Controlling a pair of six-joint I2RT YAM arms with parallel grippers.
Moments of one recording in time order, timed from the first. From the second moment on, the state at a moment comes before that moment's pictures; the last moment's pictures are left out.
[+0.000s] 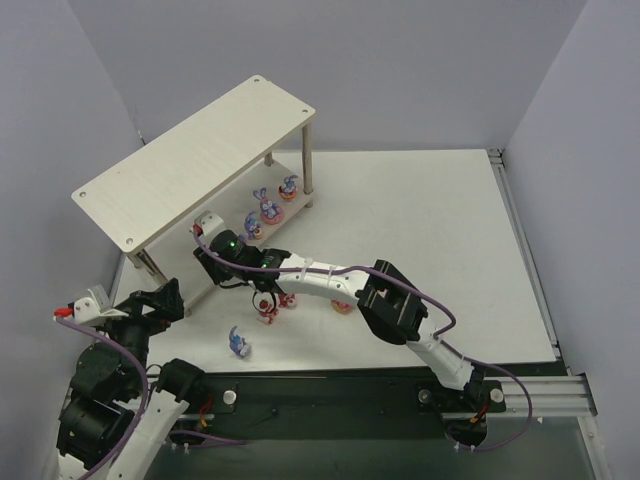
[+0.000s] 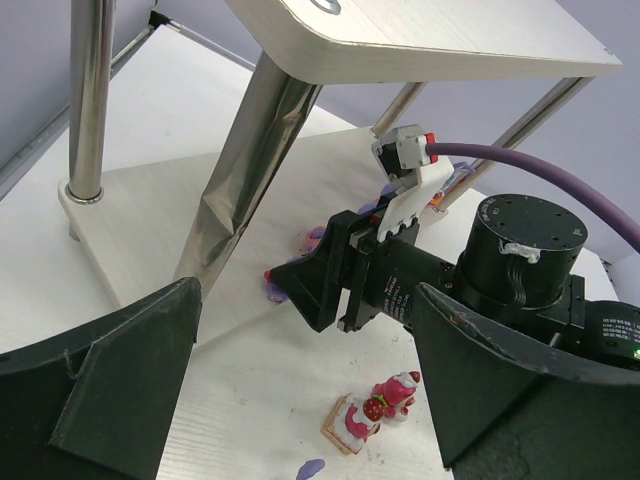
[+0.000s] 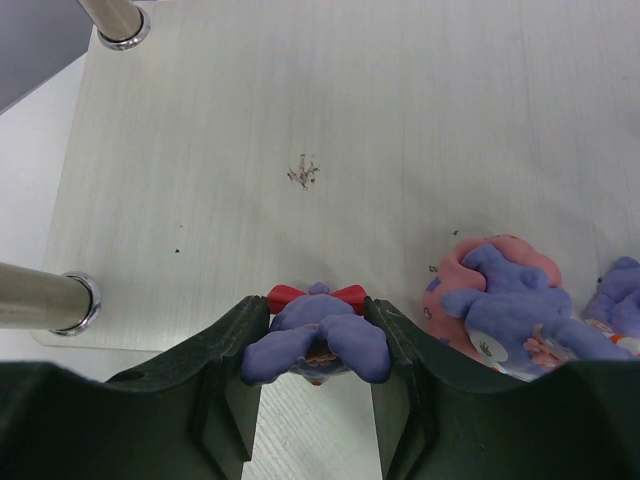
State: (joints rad) left arm -0.43 0.02 0.75 -0.77 -0.55 -0.51; right arm 1.14 2.30 1.89 -0.08 0.22 0.15
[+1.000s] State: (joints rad) left arm -0.43 0.02 0.75 -0.77 -0.56 -0.52; right arm 1.14 2.36 1.96 -0.09 0.25 0.15
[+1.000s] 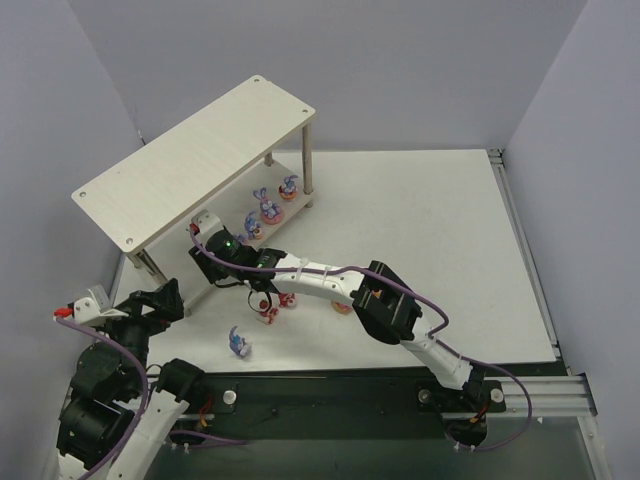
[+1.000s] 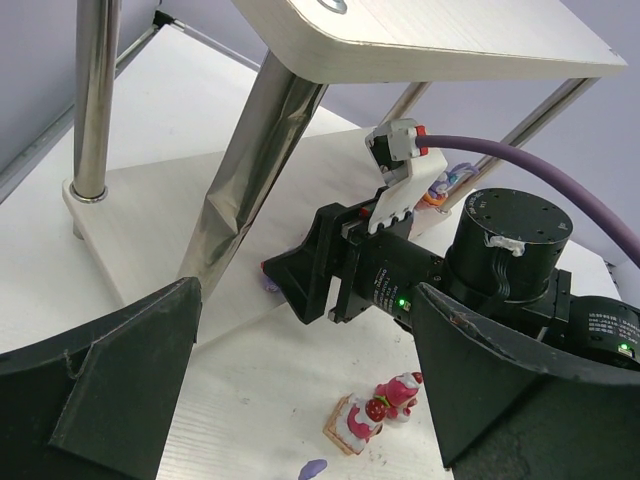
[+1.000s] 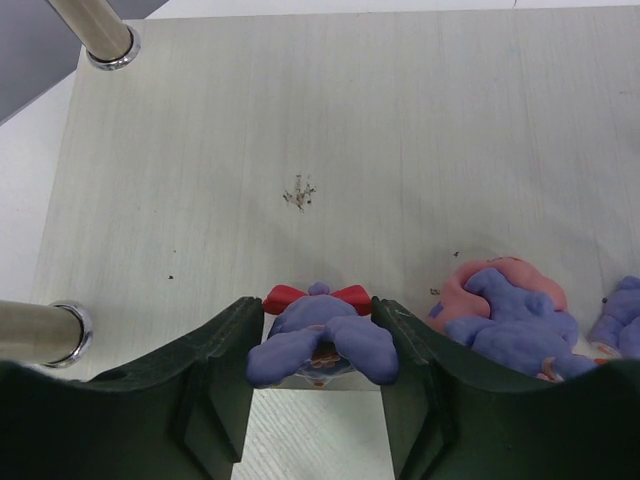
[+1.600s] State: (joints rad) left arm -0.43 0.02 0.75 -0.78 -0.57 -0.52; right arm 1.14 2.35 1.91 -0.03 0.25 0.16
